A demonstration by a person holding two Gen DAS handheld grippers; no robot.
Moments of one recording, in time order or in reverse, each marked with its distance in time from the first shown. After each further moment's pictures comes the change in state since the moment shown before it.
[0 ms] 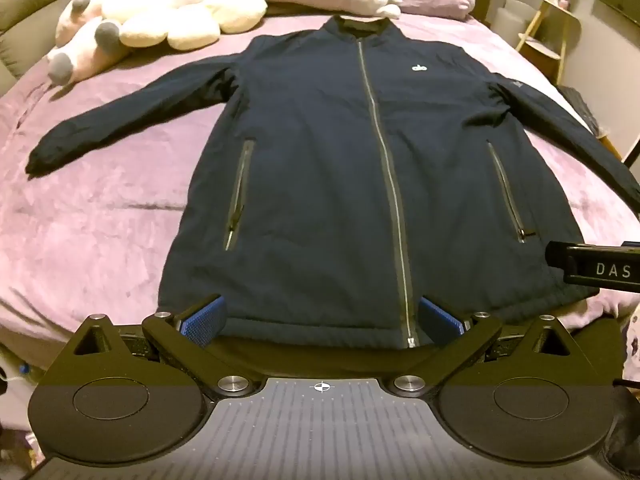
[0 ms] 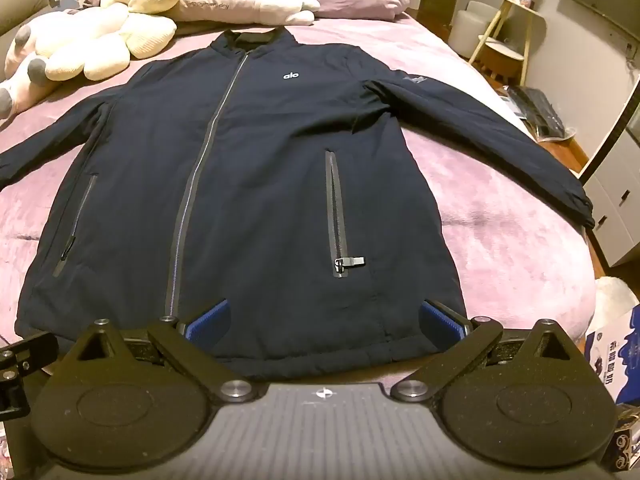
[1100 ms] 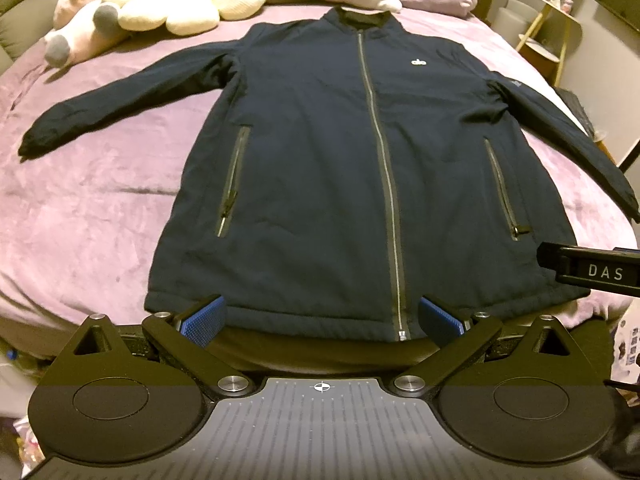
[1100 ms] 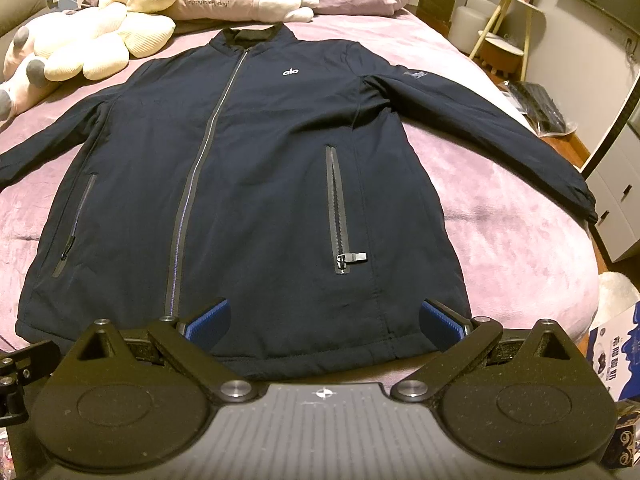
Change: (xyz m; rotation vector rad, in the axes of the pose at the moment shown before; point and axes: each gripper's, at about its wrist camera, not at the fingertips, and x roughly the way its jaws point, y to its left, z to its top) left arm 0.003 -0.001 -0.006 -0.036 0.032 -0.033; right arm 0.003 -0.001 -0.001 0.005 0.008 0.004
